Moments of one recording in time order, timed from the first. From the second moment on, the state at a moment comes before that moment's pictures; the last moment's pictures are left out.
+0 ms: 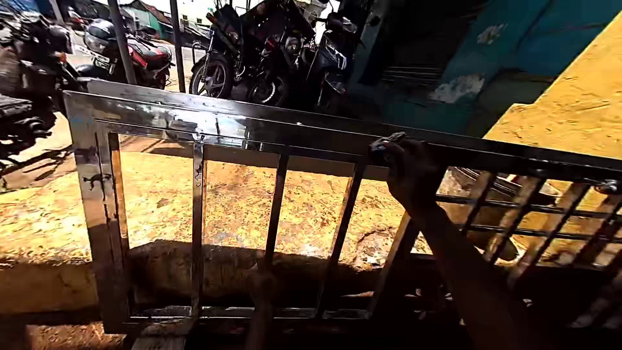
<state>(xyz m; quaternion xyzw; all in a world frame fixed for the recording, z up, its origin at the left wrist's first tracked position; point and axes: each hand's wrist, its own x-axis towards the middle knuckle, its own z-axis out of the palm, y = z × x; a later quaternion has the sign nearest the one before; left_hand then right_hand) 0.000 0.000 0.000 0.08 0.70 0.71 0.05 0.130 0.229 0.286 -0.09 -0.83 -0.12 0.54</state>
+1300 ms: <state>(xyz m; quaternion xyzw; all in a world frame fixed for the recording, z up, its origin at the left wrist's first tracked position) 0.006 0.003 0.001 0.10 0.73 0.68 0.00 0.118 0.228 0.342 0.15 -0.87 -0.19 0.42</state>
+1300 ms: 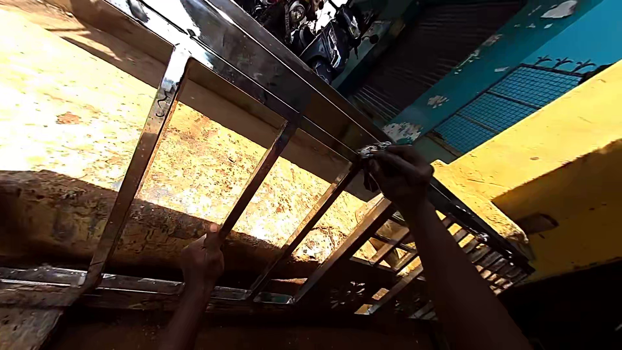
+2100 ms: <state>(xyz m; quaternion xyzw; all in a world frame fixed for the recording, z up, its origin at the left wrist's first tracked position) 0.006 0.004 0.002 0.08 0.70 0.71 -0.01 0.220 0.316 0.276 -0.18 -0.74 -0.21 0.61</state>
